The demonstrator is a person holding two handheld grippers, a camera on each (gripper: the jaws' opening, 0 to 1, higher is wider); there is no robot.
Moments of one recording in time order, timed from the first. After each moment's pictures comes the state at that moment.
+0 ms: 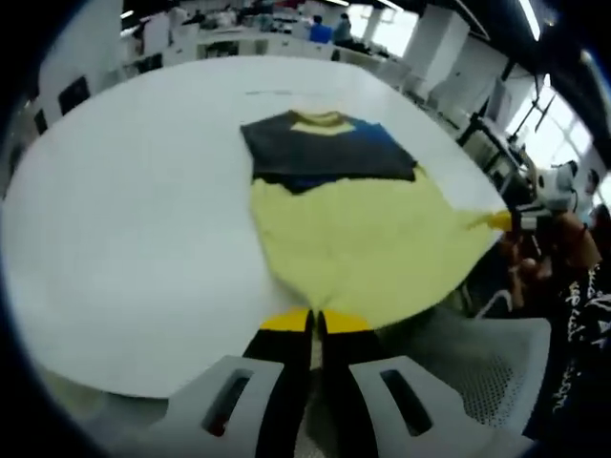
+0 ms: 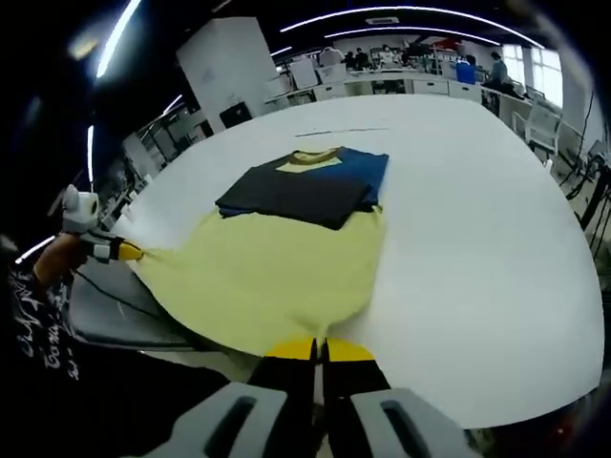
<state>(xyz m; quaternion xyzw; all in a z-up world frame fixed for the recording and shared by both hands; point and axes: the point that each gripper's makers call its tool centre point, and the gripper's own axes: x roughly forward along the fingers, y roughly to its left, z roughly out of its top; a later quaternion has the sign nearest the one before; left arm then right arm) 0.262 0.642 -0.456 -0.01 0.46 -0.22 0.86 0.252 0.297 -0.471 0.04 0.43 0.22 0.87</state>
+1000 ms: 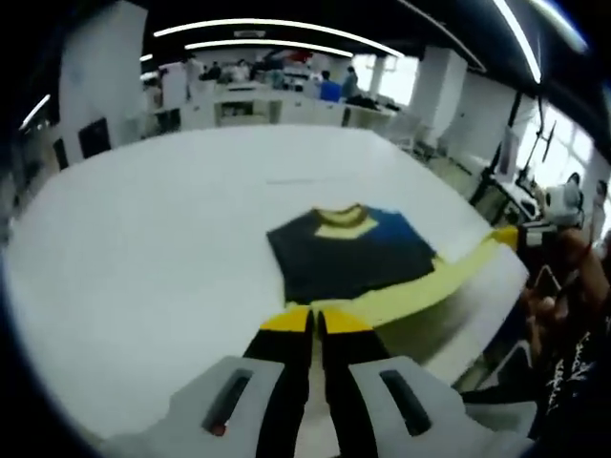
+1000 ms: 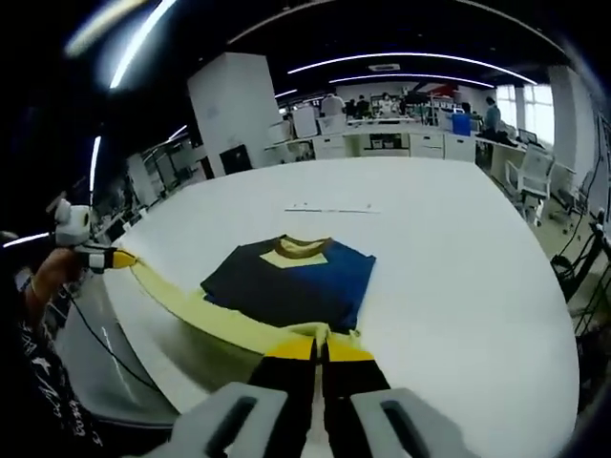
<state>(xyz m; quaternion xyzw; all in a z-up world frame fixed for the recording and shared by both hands) 0.365 0.642 -0.375 -0.01 0.32 -0.19 0.93 0.362 0.296 -0.392 0.03 0.32 0.20 0.93</state>
